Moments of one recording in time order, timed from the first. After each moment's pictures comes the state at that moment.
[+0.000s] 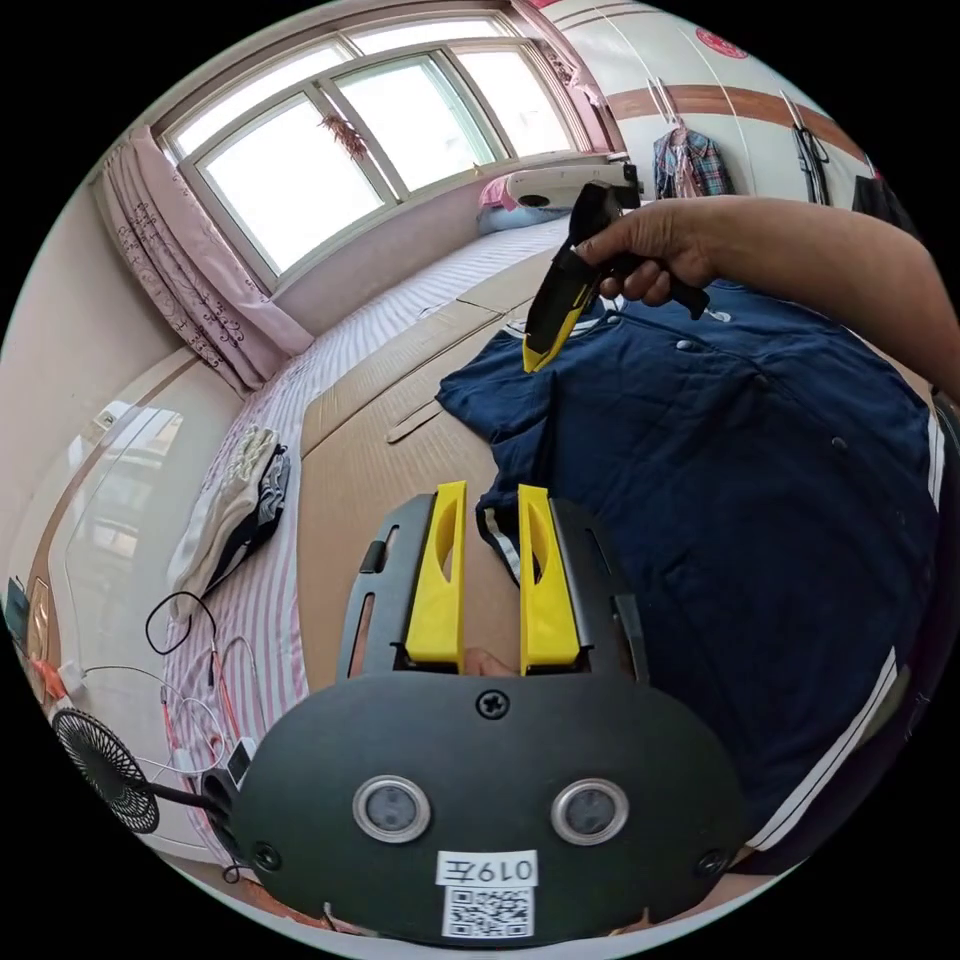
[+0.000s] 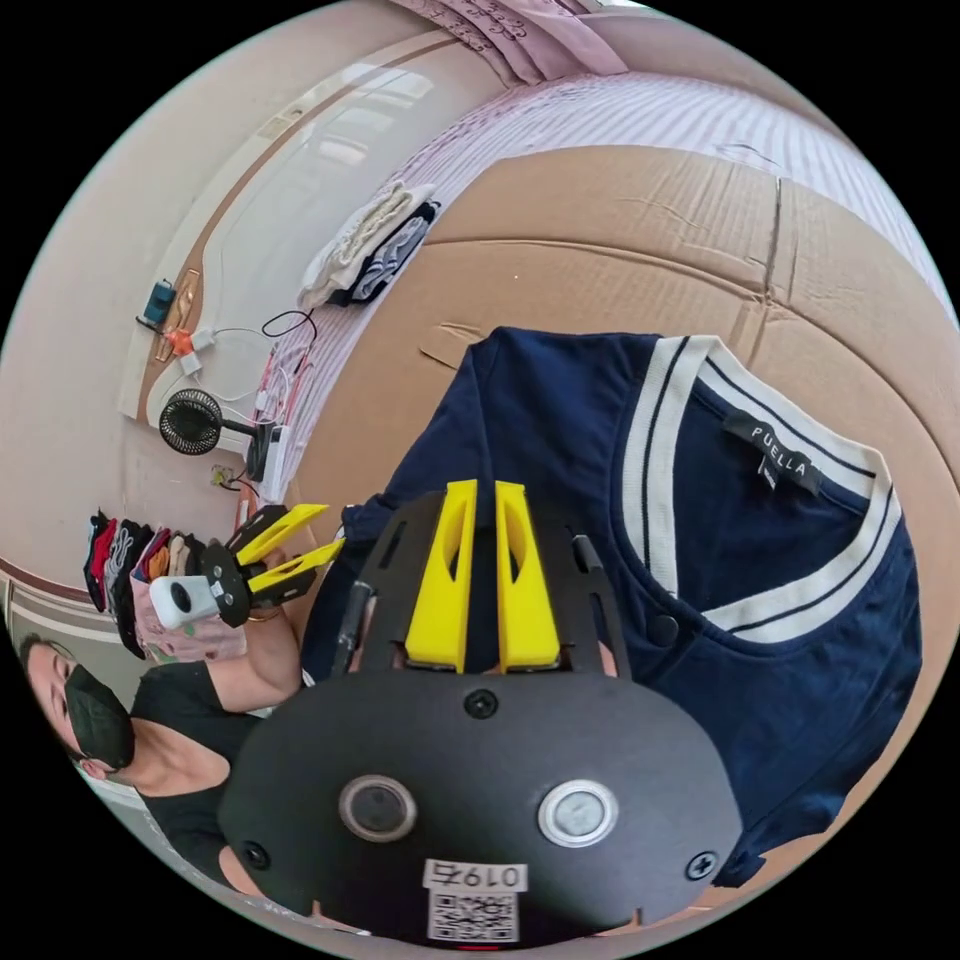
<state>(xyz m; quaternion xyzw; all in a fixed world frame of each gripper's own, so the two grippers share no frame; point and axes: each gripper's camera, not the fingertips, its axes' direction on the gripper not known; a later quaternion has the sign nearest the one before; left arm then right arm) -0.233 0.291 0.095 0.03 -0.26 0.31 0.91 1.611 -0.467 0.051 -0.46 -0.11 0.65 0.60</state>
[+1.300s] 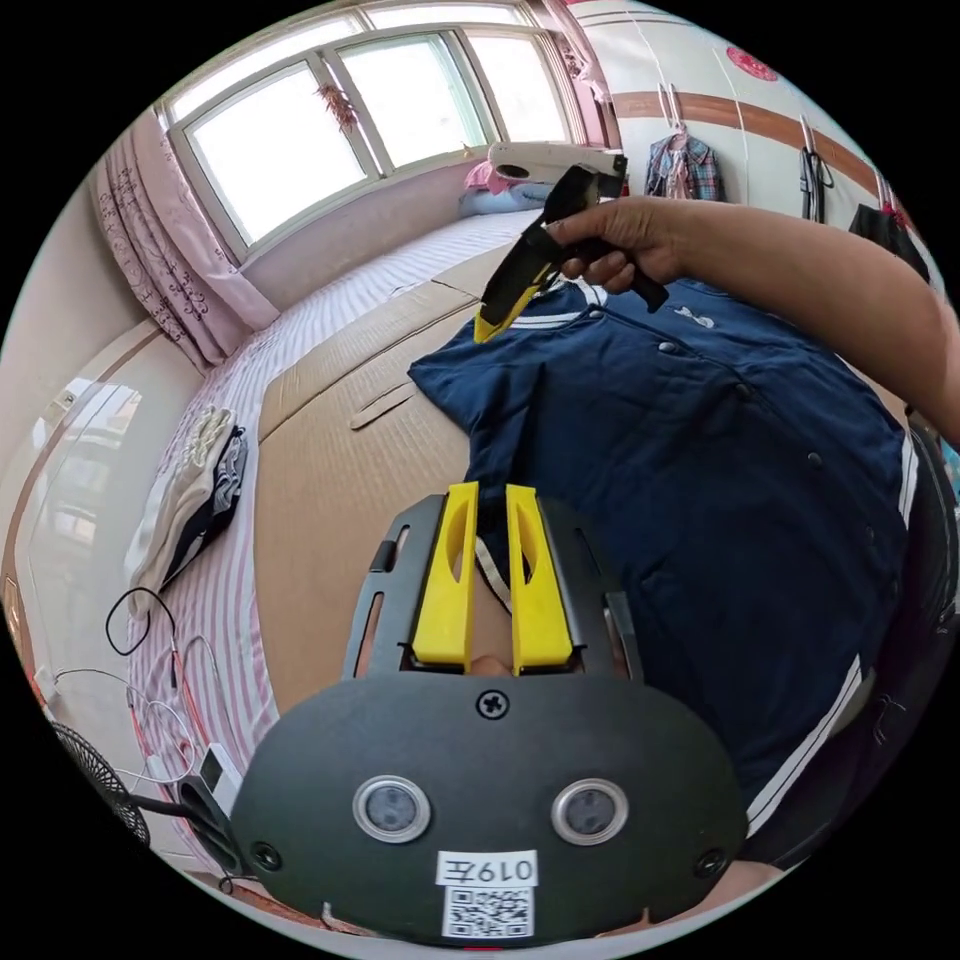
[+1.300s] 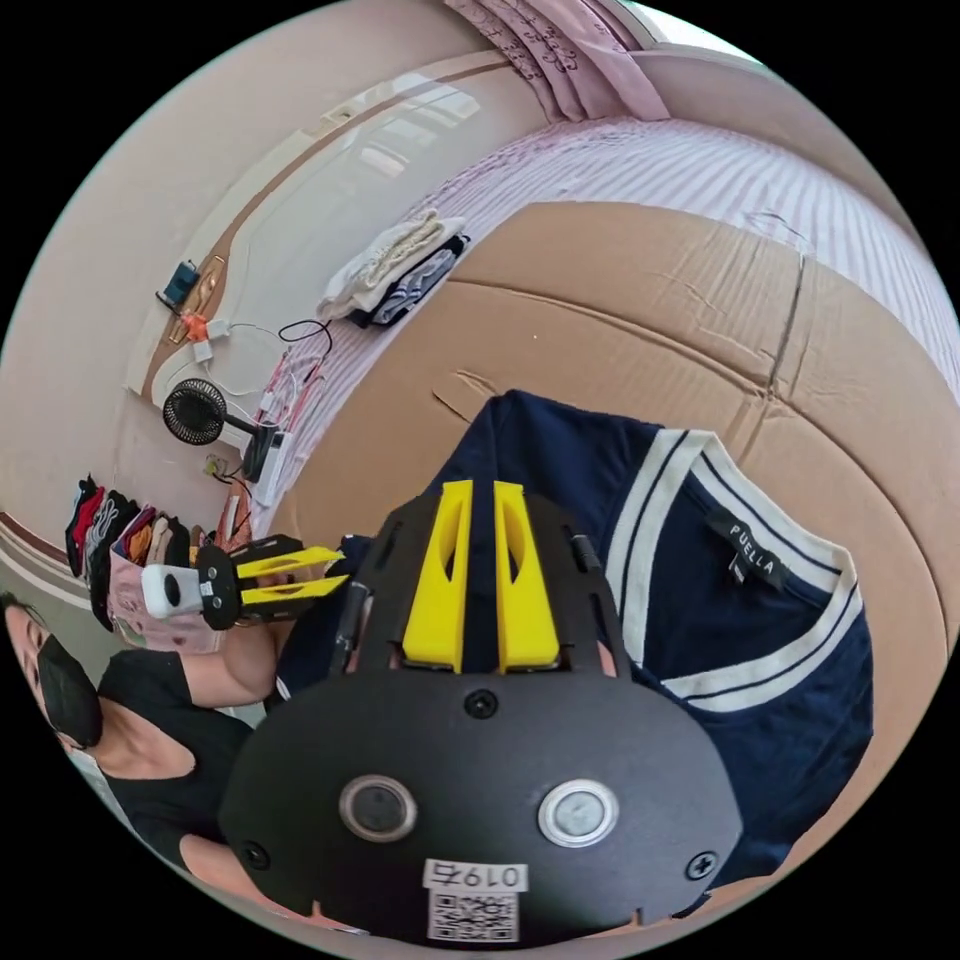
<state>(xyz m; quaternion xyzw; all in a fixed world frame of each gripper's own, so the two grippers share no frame) -0.207 0.298 0.071 0.00 -0.21 0.30 0.93 1.811 -0.453 -0.048 -0.43 -0.10 0.61 0.66</state>
